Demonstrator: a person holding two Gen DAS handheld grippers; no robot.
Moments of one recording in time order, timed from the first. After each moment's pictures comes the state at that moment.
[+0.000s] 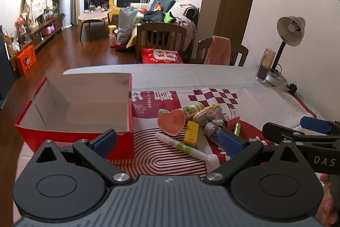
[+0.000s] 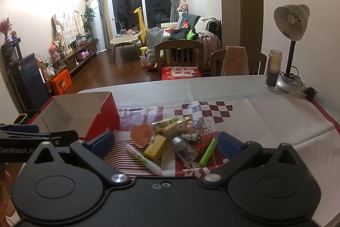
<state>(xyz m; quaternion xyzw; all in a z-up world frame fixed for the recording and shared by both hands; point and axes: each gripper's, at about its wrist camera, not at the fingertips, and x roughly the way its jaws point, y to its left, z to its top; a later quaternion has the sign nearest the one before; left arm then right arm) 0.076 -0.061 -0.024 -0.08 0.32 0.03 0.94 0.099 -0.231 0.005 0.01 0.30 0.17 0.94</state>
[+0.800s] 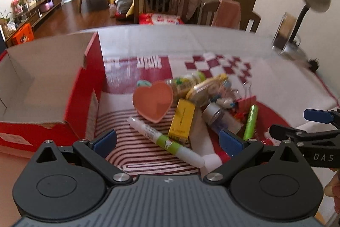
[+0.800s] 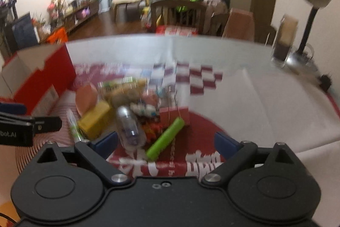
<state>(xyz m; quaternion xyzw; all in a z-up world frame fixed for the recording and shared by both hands) 0.194 -0.111 -0.126 -0.07 0.42 0.05 0.91 0.221 -0.278 -0.110 -0.06 0.40 0.19 0.89</state>
